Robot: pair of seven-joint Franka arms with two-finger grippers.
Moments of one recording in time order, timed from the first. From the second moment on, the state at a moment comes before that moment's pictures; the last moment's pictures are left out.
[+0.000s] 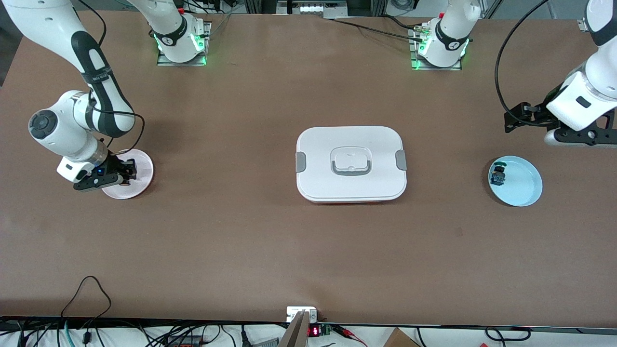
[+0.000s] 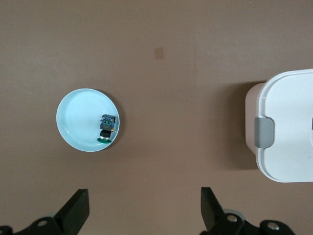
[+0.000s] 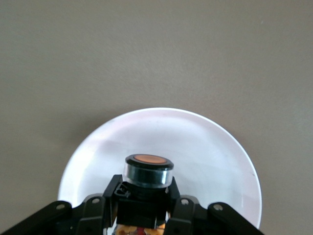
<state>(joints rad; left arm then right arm) 0.00 0.02 -0.04 -1.68 0.04 1.63 -0.02 0.00 0.41 -0.16 -2.20 0.12 2.68 -0.51</state>
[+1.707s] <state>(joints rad) 0.01 0.02 -0.04 -1.68 0.03 1.60 -0.02 0.20 0.10 -0.12 -1.57 0.09 1.64 -0.15</state>
